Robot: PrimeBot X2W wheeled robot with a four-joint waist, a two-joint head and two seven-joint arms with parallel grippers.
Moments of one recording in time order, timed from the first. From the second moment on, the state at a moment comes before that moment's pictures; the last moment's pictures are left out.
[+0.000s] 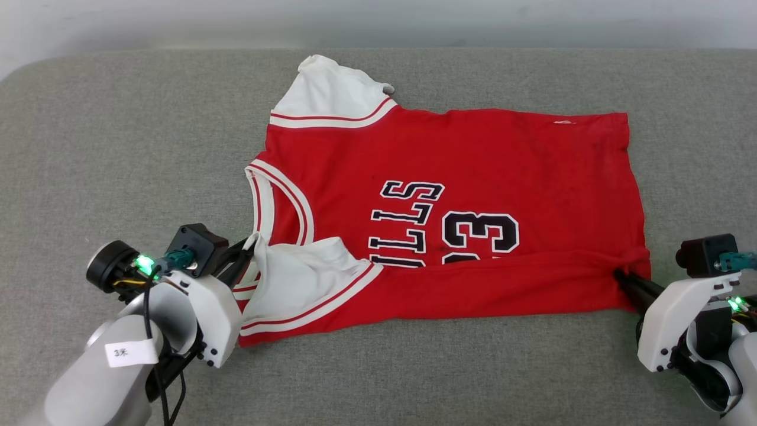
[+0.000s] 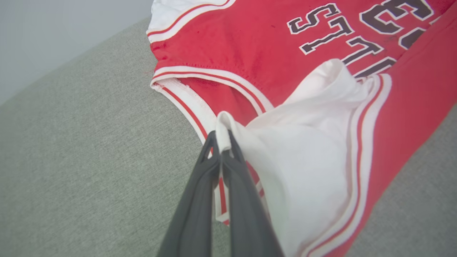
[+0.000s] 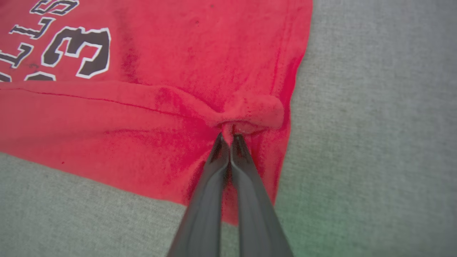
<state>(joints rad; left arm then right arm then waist) -0.47 0.60 -0.61 0.29 -0.47 -0.13 0.07 -0.32 -0.44 0.27 0.41 0.57 0.13 0.24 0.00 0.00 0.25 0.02</state>
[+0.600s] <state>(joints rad) -0.45 0.47 -0.56 0.43 -0.54 0.00 -0.02 -0.28 -0.42 0.21 0.36 0.51 0.13 0.26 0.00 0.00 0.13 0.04</state>
